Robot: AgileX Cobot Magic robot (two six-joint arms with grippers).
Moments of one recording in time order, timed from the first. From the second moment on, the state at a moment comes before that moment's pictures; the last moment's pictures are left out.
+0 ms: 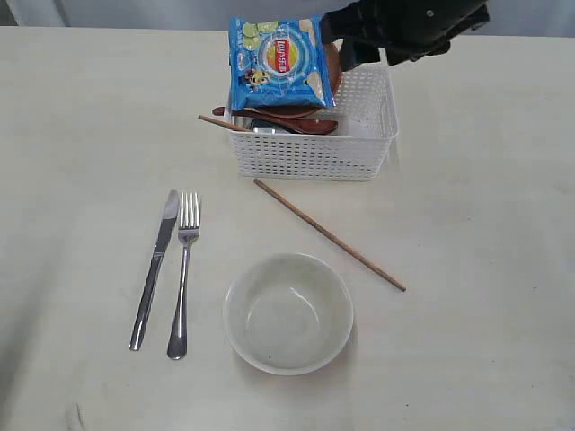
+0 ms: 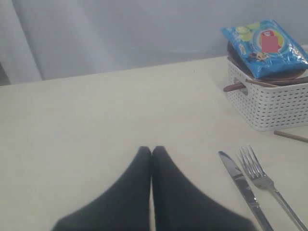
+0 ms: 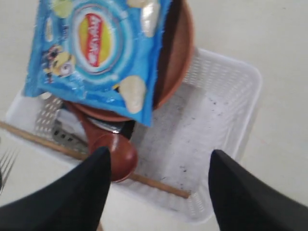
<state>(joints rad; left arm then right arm) -0.20 0.00 0.00 0.02 0.31 0.04 0.41 1.71 -1.32 0.12 0.67 0.00</state>
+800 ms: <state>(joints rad) -0.20 0.00 0.00 0.02 0.31 0.04 0.22 2.02 -1.49 0.82 0.72 -0.55</state>
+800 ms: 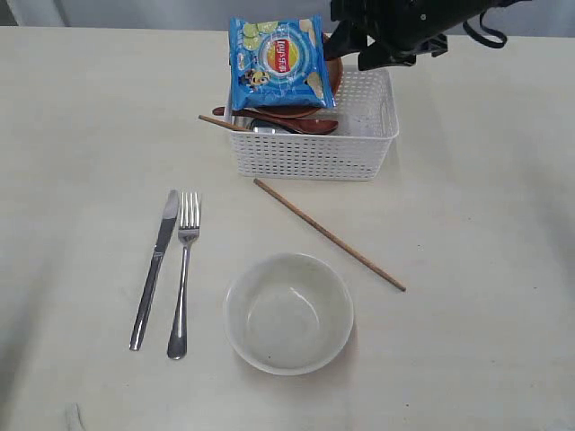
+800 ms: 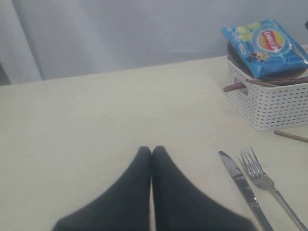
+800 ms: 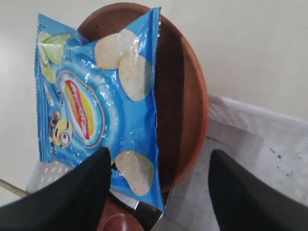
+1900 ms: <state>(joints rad) -0.20 0.00 0.00 0.02 0.31 0.04 0.22 2.09 -1.53 0.97 0.83 -0.73</state>
